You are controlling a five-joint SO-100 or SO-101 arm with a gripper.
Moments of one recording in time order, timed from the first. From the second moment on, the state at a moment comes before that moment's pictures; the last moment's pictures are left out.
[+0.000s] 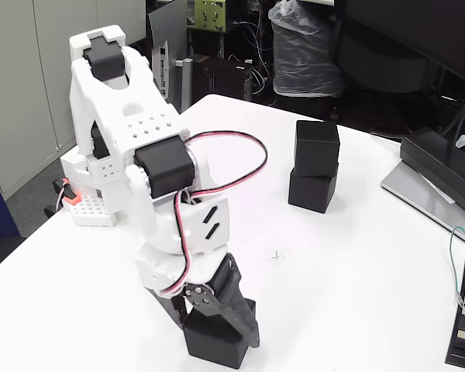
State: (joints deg) arm 31.7 80.2 95.8 61.6 -42.4
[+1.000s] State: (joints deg) arm 31.9 80.2 94.8 61.5 -42.4
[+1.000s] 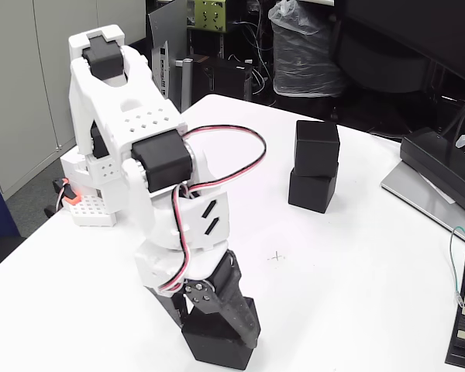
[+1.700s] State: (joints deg) arm 17.5 91.5 66.1 89.9 -22.9
